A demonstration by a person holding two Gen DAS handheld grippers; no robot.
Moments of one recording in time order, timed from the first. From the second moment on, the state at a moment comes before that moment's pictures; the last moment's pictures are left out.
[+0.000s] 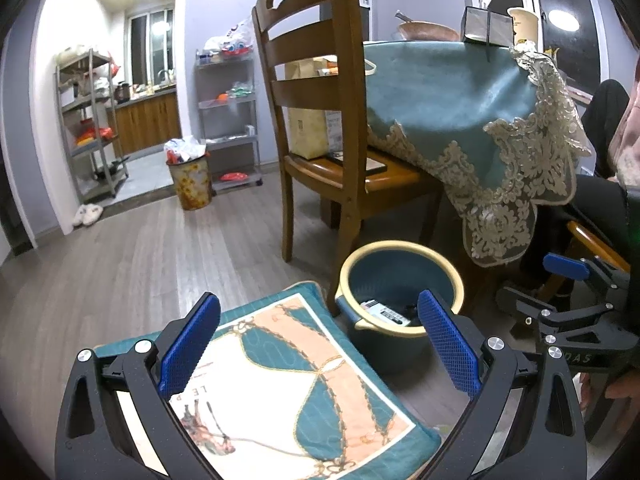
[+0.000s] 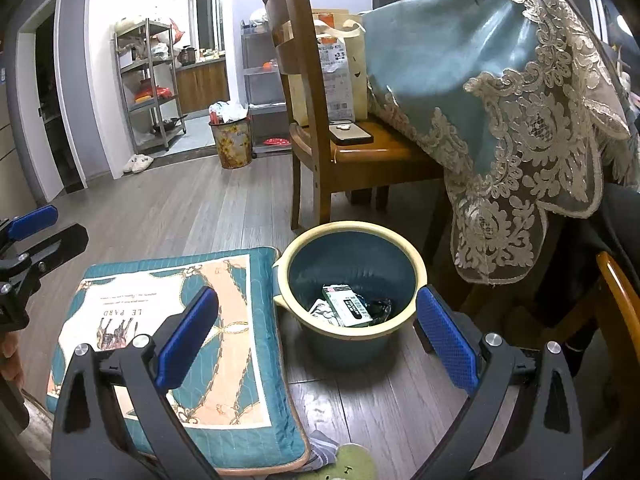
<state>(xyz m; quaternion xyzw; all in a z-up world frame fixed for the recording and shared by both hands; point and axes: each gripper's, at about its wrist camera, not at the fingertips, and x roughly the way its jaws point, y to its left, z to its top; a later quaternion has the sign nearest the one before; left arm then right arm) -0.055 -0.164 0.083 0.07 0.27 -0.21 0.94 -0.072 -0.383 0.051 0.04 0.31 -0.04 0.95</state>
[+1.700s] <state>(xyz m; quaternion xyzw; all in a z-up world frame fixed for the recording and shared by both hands) -0.054 -0.168 0.080 0.07 0.27 -0.20 0.94 -0.073 -0.385 0.044 0.04 0.33 -0.05 0.94</state>
